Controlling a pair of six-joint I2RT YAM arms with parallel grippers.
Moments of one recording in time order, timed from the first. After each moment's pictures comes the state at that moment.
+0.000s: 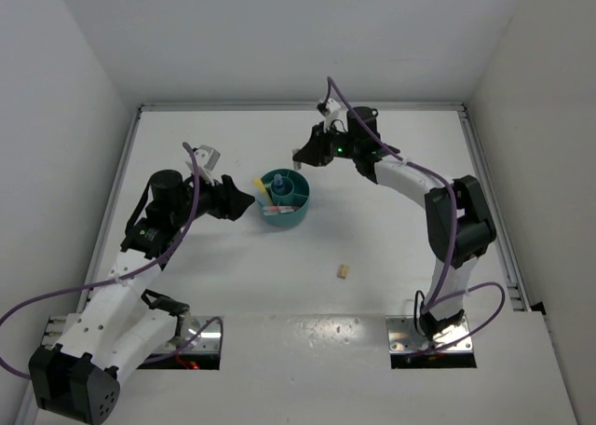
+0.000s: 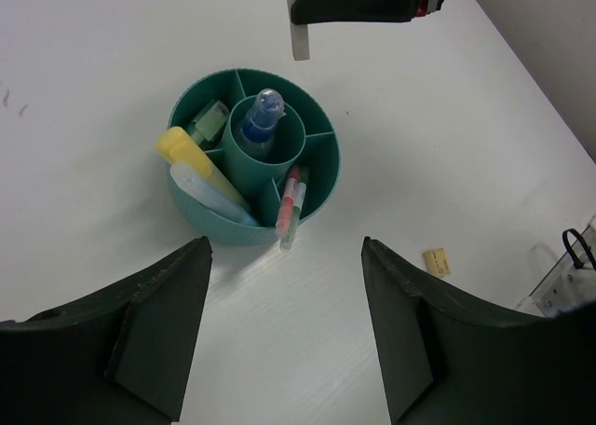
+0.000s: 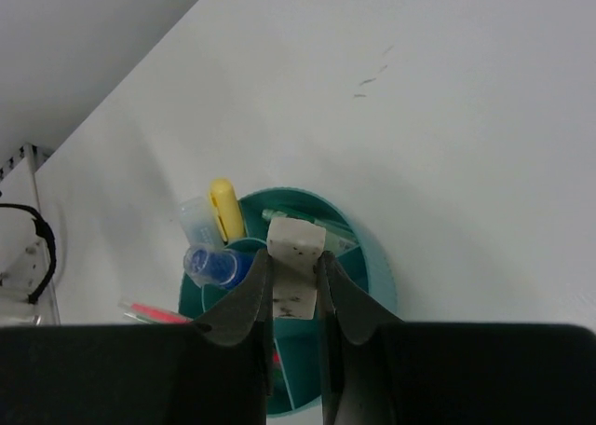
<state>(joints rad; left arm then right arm) -0.24 0.83 0.70 -0.17 0.43 -0.23 0.41 1.87 1.27 0.22 -0.67 0.21</state>
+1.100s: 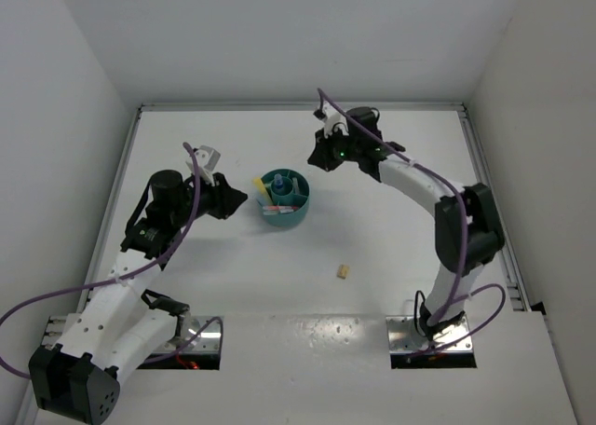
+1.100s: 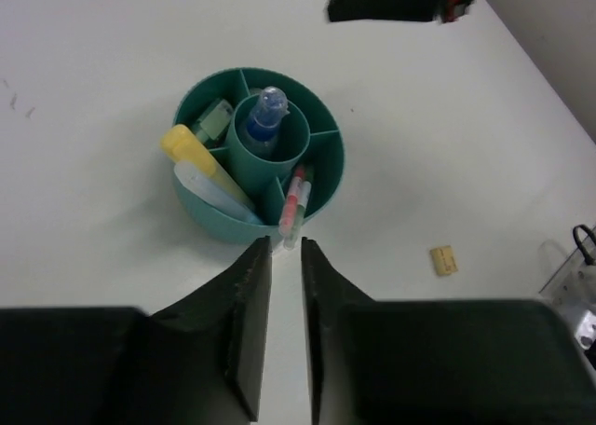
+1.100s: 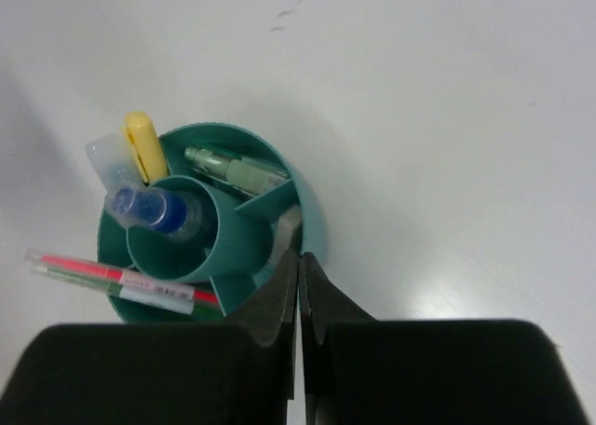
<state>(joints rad) -0.24 0.83 0.70 -0.17 0.43 -0.23 0.42 1.84 1.29 -0.03 -0.51 0.01</state>
